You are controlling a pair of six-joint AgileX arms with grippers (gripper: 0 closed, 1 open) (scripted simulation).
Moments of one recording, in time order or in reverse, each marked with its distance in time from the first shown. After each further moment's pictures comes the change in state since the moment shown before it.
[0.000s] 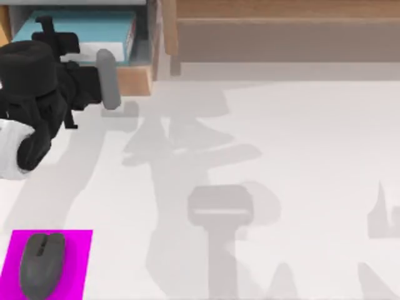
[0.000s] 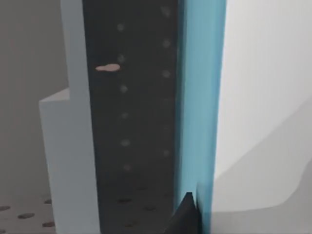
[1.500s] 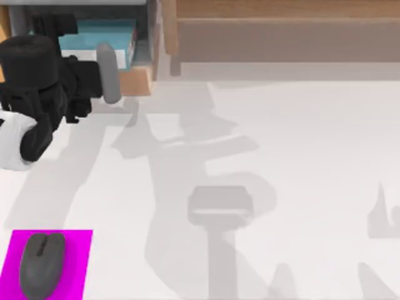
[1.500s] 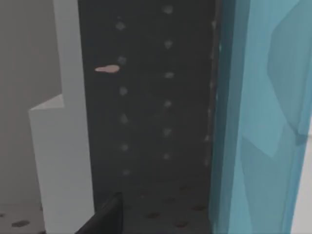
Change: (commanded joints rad) left arm 0.008 0.042 0.049 -0.007 0.008 0.000; right arm 0.000 0.000 0.000 0.000 0.000 0.000
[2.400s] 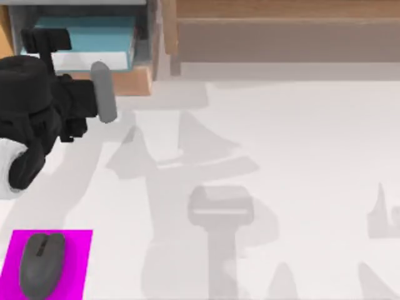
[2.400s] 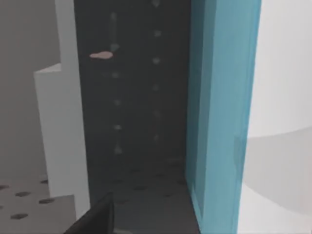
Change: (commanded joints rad) left arm -0.024 -0.119 -0.156 0.038 -0.024 -0.009; right arm 0.000 0.000 0.000 0.000 0.000 0.000
